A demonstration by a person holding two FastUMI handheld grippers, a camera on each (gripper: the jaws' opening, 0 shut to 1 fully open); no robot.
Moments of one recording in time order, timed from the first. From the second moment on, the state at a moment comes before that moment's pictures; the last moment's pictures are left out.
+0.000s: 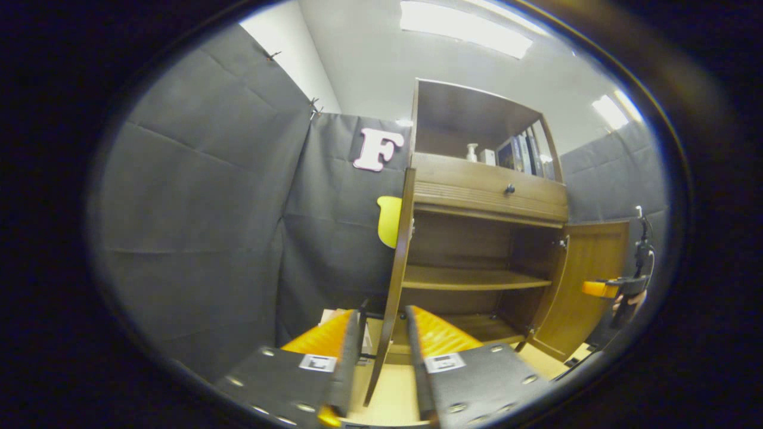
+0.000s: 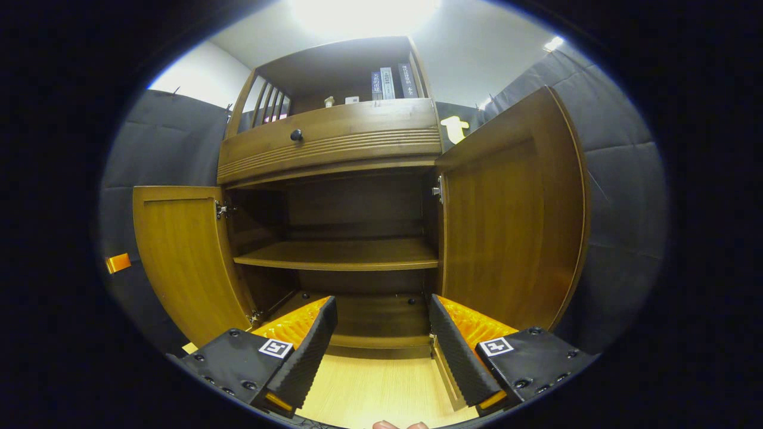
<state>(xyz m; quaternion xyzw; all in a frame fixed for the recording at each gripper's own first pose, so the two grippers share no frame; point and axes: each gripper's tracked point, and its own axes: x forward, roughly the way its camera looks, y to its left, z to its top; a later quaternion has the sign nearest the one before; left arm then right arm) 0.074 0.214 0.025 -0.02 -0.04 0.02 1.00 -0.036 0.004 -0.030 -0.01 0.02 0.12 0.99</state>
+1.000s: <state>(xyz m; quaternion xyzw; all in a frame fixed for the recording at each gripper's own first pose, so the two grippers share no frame) 0.142 0.109 -0.032 -0.01 0.02 0.00 1.00 -0.103 -0.037 -0.016 -0.04 0.00 0.06 1.00</state>
